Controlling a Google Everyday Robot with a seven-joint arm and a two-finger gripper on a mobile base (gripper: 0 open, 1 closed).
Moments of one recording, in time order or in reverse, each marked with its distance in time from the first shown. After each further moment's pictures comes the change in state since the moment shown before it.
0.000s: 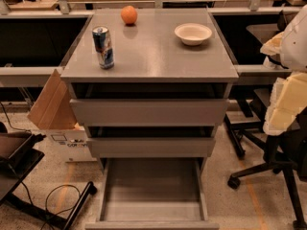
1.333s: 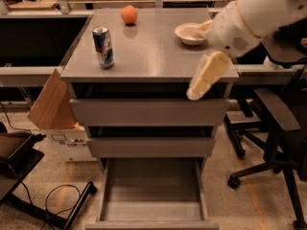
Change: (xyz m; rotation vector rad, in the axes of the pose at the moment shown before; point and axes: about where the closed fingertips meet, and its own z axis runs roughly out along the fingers) arm -0.136 -0.059 0.058 -0.062 -0.445 -0.115
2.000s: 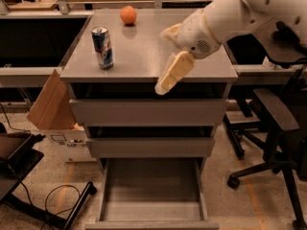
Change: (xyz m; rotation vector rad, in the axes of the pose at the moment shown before) arm -0.055 -0.019 0.060 -0.067 -0.208 -0.011
